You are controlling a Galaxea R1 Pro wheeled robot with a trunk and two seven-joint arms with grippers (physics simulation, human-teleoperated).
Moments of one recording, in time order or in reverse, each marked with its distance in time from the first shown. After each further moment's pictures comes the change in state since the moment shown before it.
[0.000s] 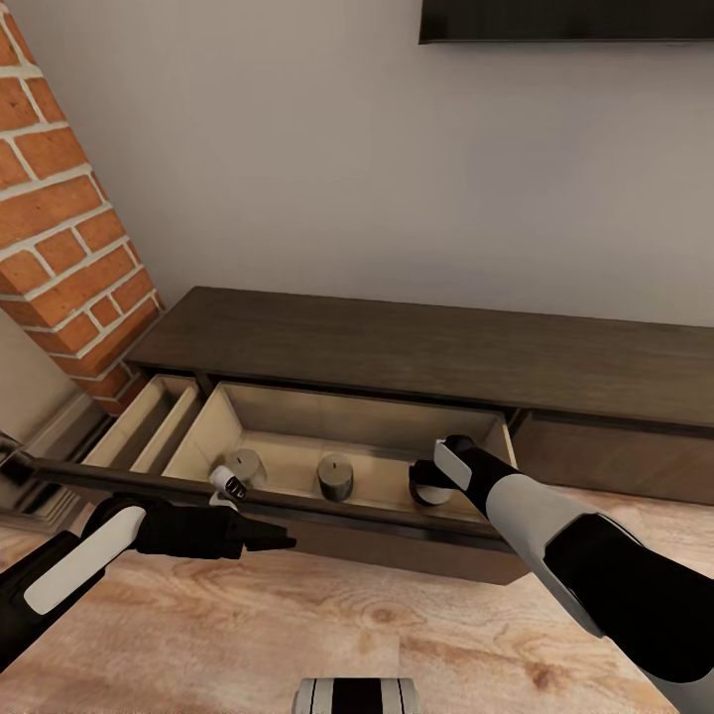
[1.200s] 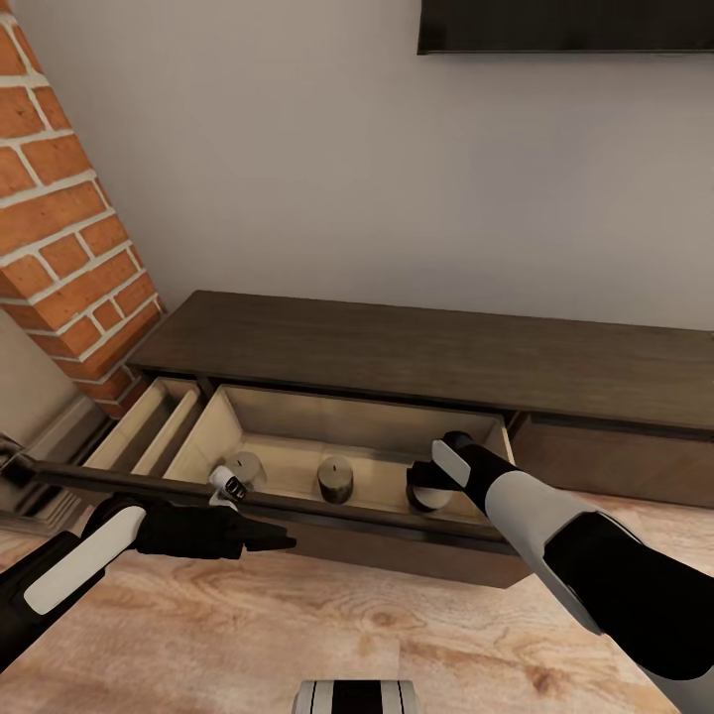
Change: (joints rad) left arm 0.000 0.000 -0.001 0.000 0.001 0.000 -0.001; right arm -0.007 0.002 -0.002 -0.013 -0.002 0.081 -0.001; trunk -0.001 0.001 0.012
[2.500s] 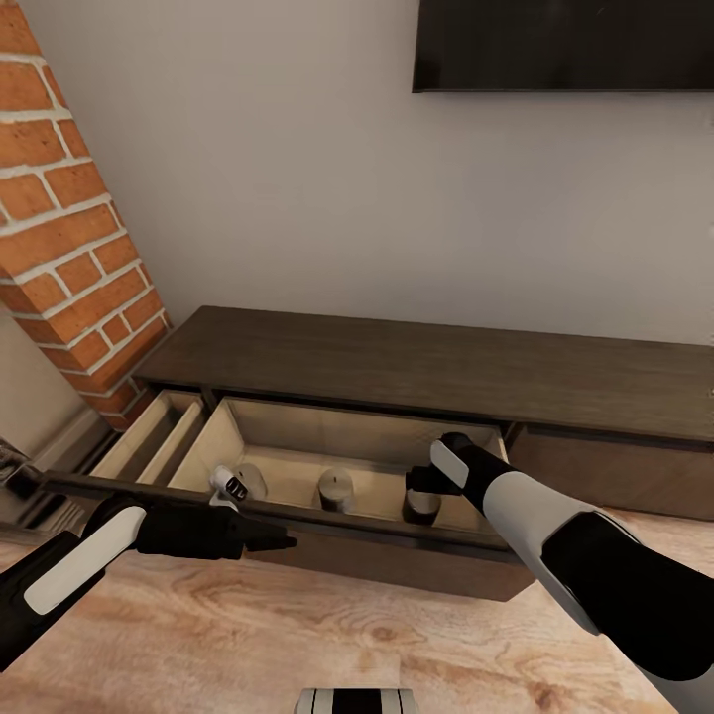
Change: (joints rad) left arm 0.000 0.000 -0.002 -0.005 0.001 0.000 0.001; right arm 0.000 0.007 0.000 0.012 -0.002 0.043 -0.001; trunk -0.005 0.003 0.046
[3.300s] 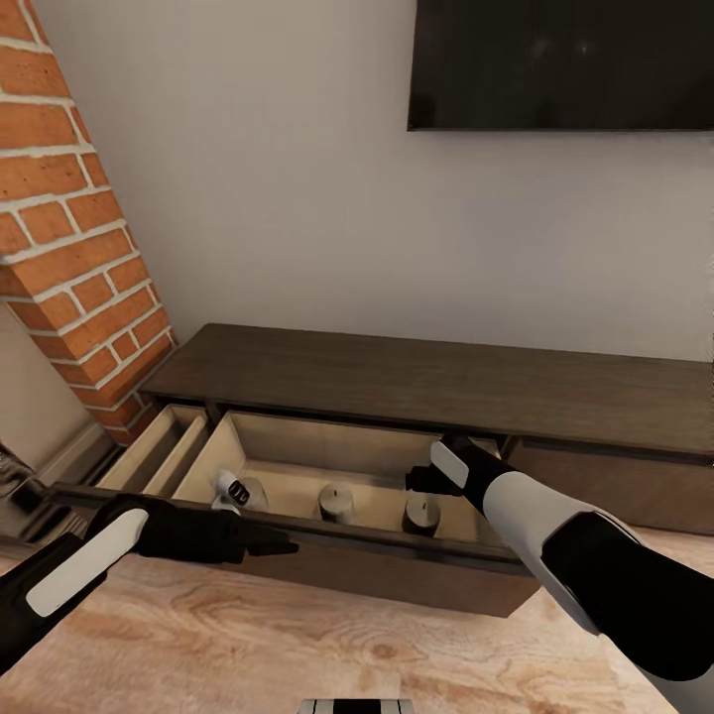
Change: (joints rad) left arm 0.000 -0.001 -0.015 -0.001 -0.001 0.000 0.001; right arm 0.000 0.000 0.000 0.000 -0.001 0.002 0.000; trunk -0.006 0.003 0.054
